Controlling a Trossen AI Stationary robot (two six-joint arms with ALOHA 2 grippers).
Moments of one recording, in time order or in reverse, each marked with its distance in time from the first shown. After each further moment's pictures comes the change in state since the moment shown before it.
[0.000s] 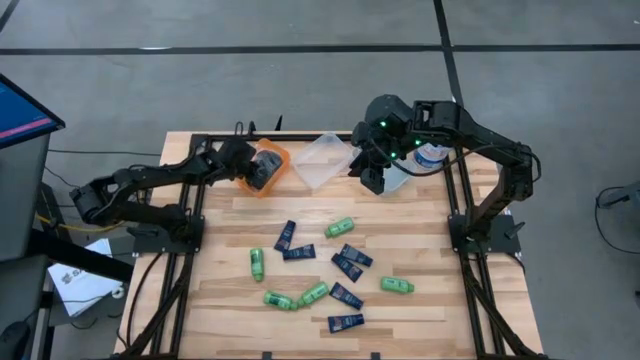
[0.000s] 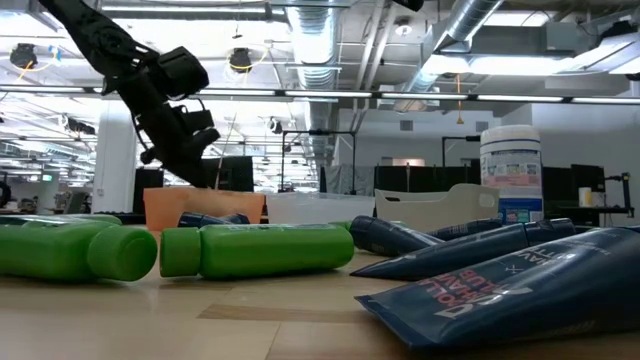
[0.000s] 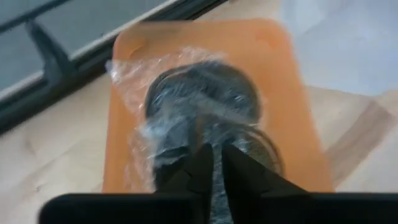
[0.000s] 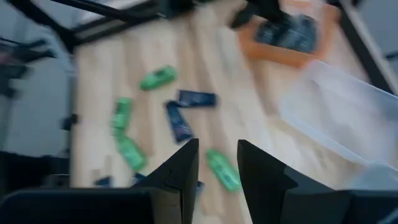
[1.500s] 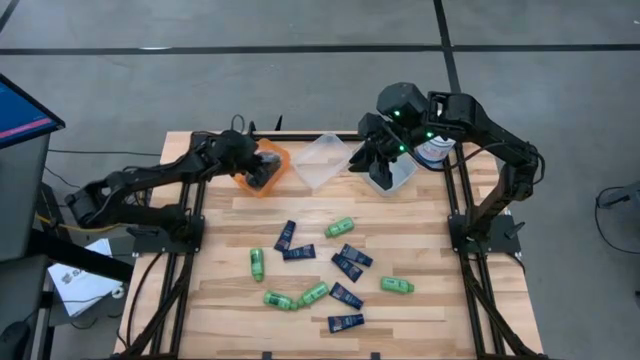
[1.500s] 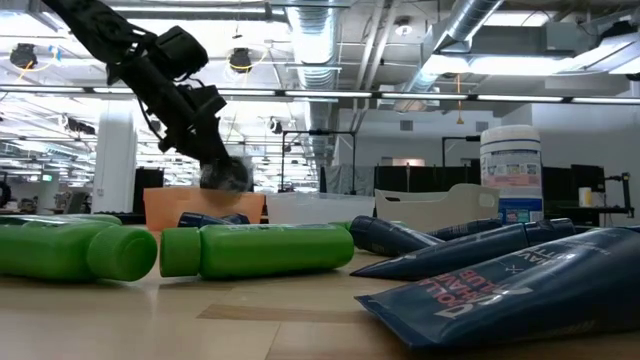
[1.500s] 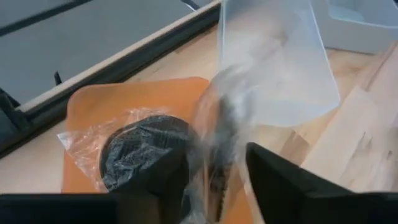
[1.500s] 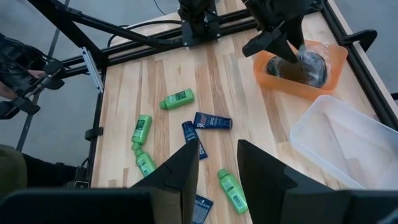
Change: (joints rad) left arm 0.007 -0.052 0.051 0.024 0.144 0.002; right arm -0.009 0.000 0.114 -0.003 -0.072 -0.037
